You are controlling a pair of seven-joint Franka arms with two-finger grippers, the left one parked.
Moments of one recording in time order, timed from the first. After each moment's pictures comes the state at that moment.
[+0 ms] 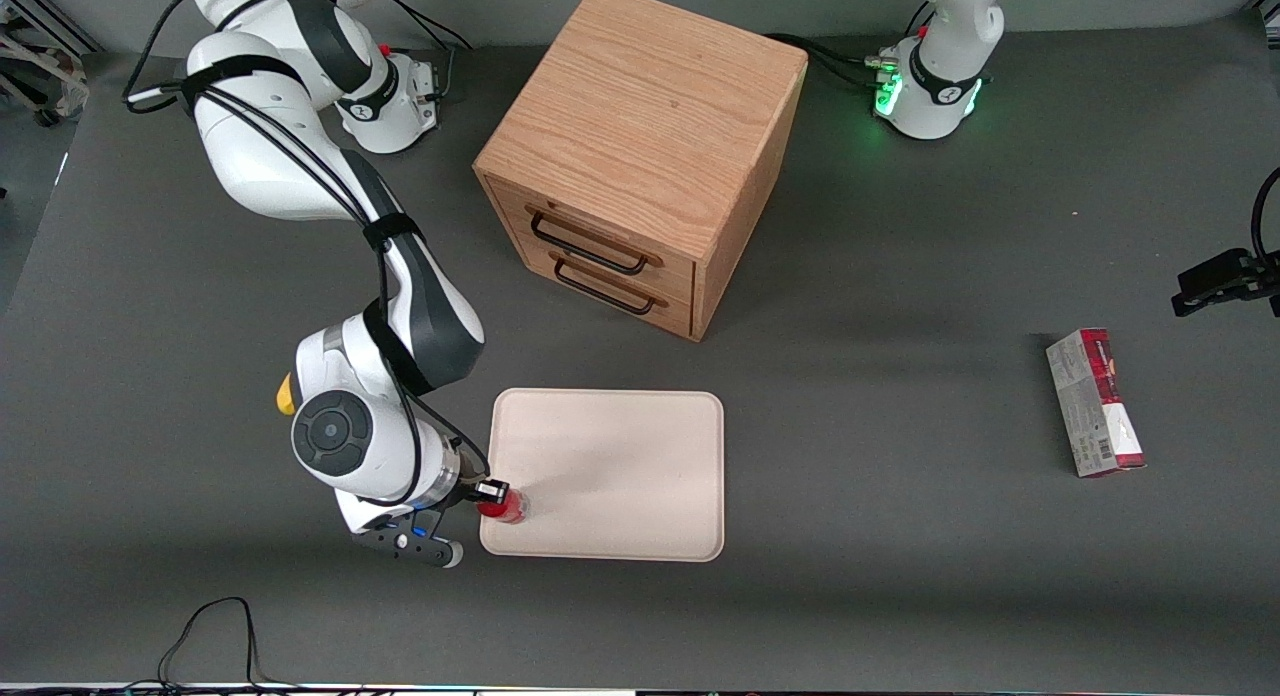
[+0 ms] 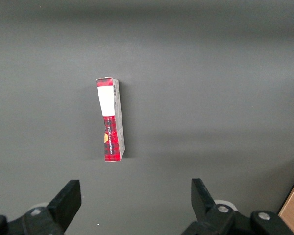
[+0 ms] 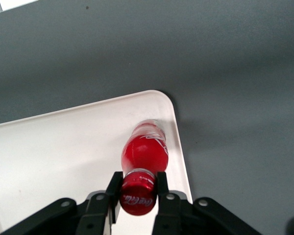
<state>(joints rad) 0.28 0.95 0.14 -0.88 -0.08 1.87 0.65</state>
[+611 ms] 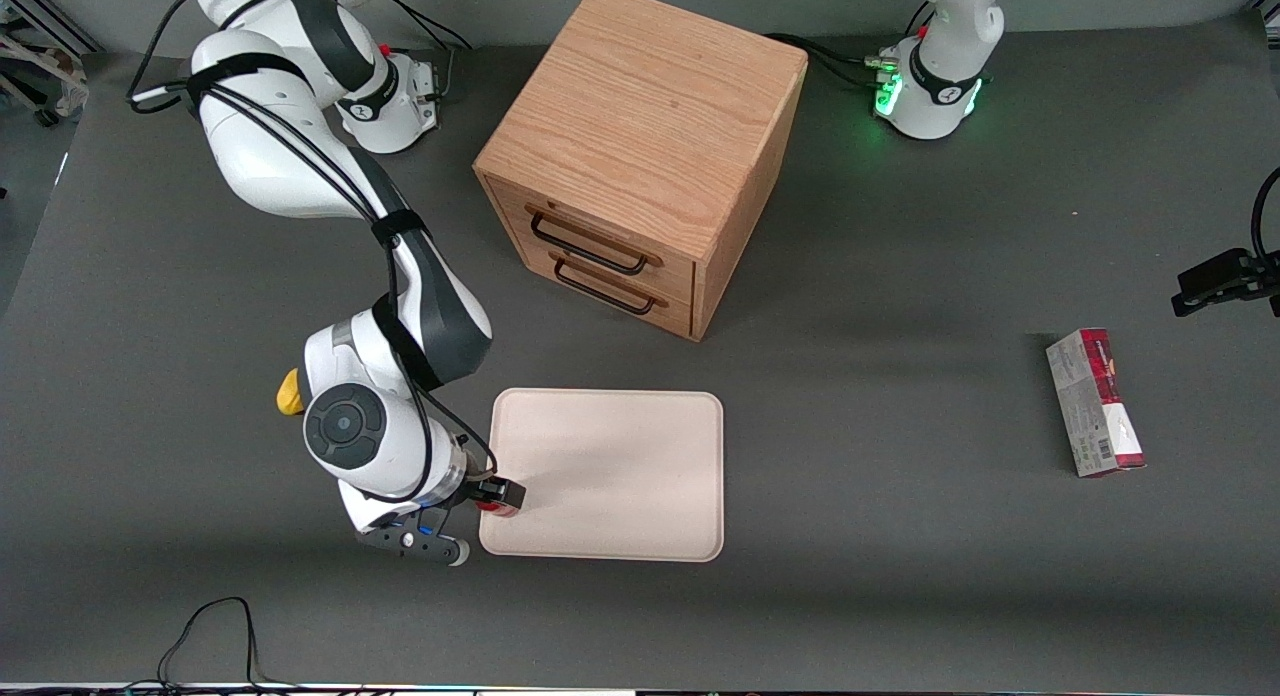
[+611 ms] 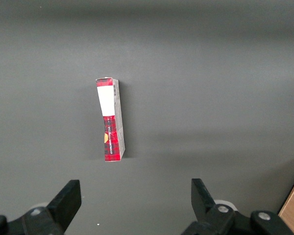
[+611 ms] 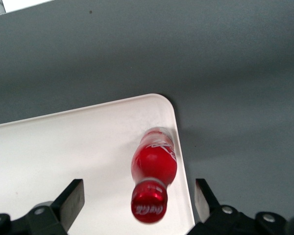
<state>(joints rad) 0.29 0.95 0.14 -0.87 -0.11 1.87 0.65</state>
